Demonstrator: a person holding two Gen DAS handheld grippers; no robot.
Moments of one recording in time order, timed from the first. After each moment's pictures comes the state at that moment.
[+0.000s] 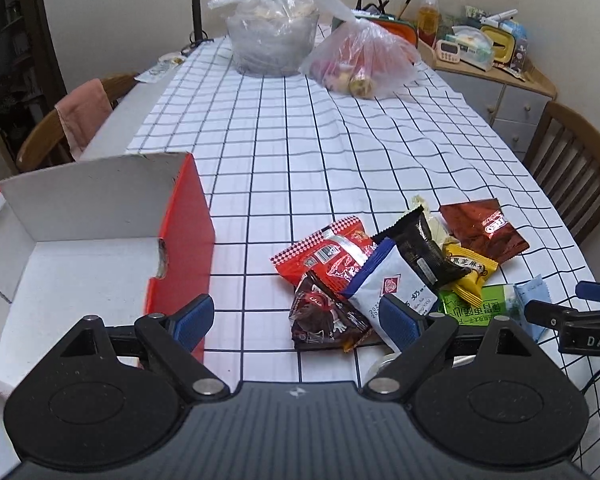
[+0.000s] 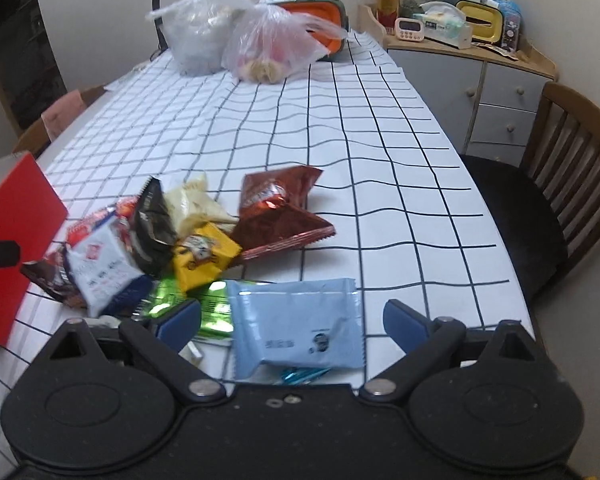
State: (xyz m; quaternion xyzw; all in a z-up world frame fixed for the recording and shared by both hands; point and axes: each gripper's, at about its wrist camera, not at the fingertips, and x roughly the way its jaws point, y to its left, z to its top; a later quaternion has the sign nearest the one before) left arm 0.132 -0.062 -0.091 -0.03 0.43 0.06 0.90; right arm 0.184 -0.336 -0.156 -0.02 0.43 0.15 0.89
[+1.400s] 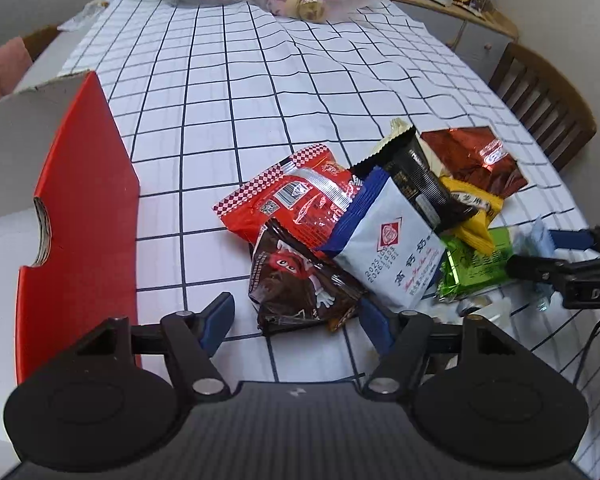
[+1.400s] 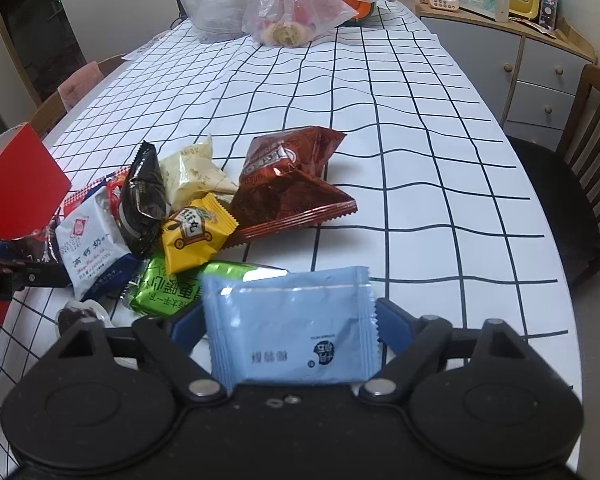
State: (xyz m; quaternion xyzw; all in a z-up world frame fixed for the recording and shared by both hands) left arm 0.168 -0.052 -0.152 -0.05 0.50 -0.05 0.86; right arm 0.209 -0.337 -0.182 -0.01 0.46 0.20 0.87
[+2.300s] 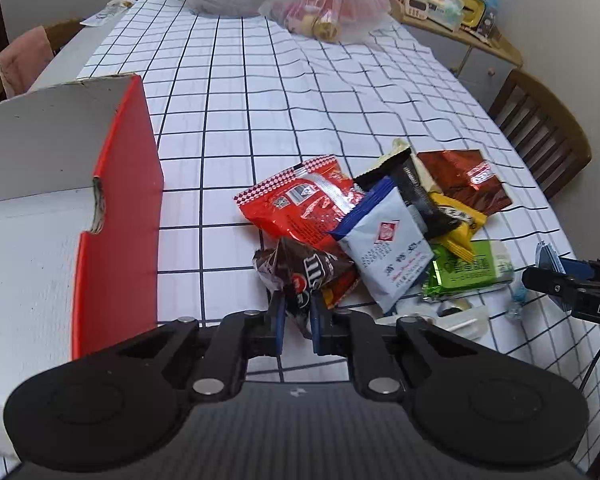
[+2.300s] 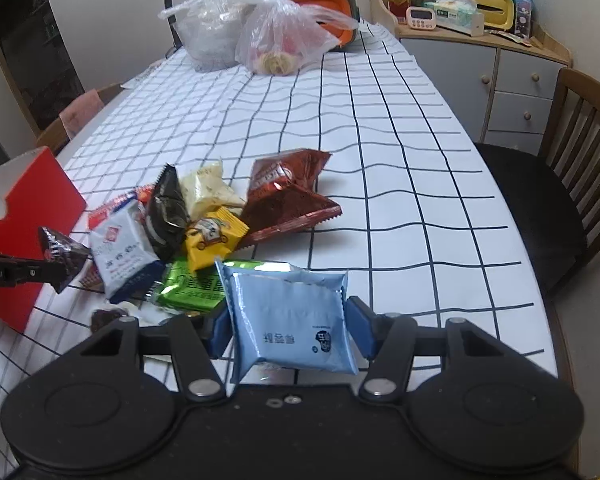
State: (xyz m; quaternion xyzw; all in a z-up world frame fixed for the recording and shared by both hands) left arm 0.142 -0.046 -0.131 -0.07 0.48 -0.03 0.87; right arm 0.170 -0.349 -0.152 0.01 0.43 0.18 0.89
